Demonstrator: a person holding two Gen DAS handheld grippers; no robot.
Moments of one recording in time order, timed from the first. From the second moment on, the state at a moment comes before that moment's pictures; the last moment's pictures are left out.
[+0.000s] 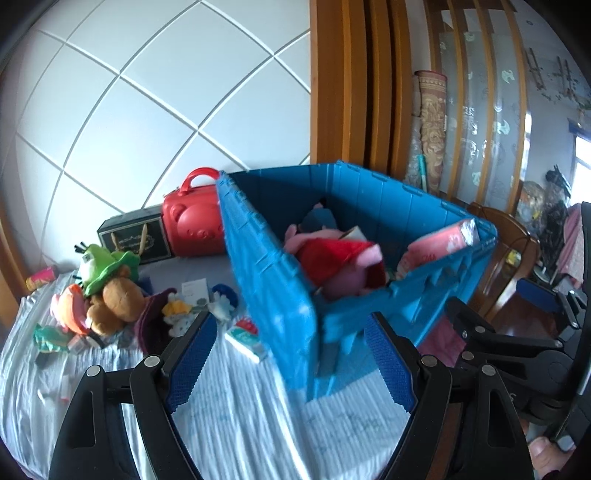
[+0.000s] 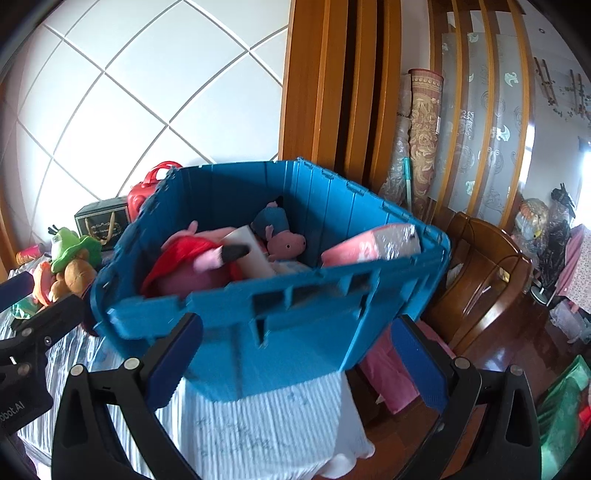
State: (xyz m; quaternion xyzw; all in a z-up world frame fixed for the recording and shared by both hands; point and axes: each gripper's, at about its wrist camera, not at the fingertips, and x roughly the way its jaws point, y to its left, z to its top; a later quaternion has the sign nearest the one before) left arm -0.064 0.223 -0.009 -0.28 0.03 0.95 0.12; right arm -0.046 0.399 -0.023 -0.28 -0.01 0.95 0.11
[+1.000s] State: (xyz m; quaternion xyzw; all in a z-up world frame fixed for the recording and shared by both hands) left arm -0.064 -0.061 -0.122 -0.40 -0.05 0.91 -0.12; right arm -0.115 0.103 -0.134 -0.40 -0.09 0.90 -0.13
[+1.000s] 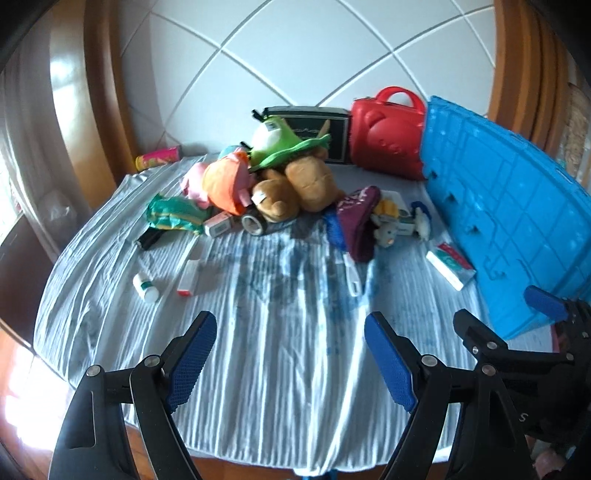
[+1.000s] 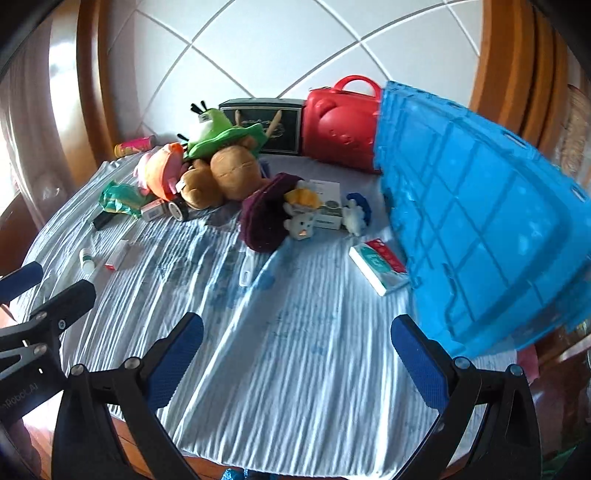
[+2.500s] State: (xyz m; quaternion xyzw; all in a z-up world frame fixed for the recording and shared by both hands) left arm -0.173 -0.373 -0.303 -0.55 -0.09 0.81 -0.20; right arm -0.227 -0.240 -0.294 -0.55 -0.09 0.81 -0.20
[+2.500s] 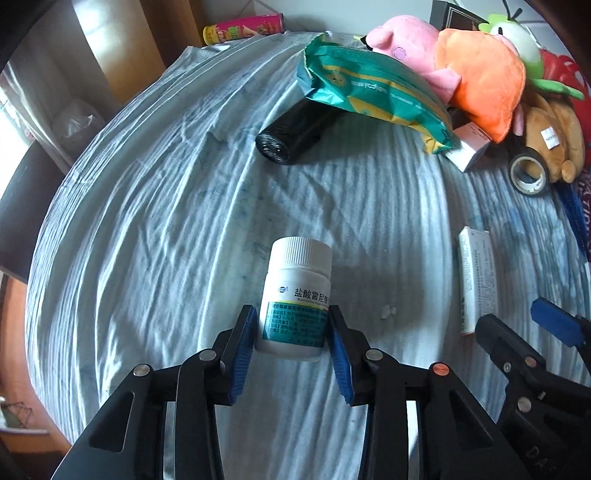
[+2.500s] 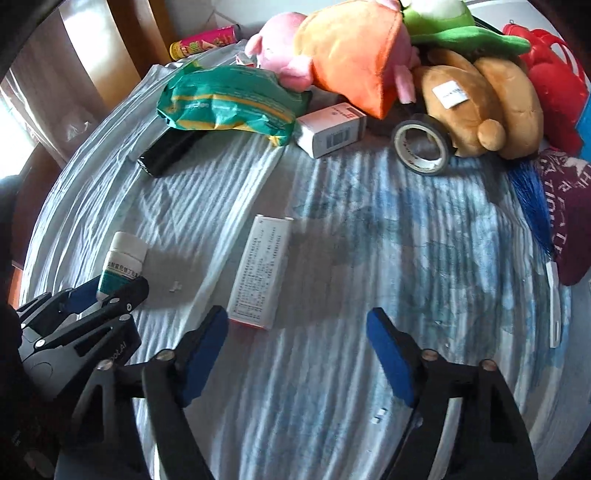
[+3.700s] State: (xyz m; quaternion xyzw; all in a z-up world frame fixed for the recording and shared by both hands) left arm -0.169 -0.369 -0.277 -0.52 -0.08 0.84 -0.16; right arm -0.231 -0.272 -0.305 -0.55 -0.13 0.80 -0.21
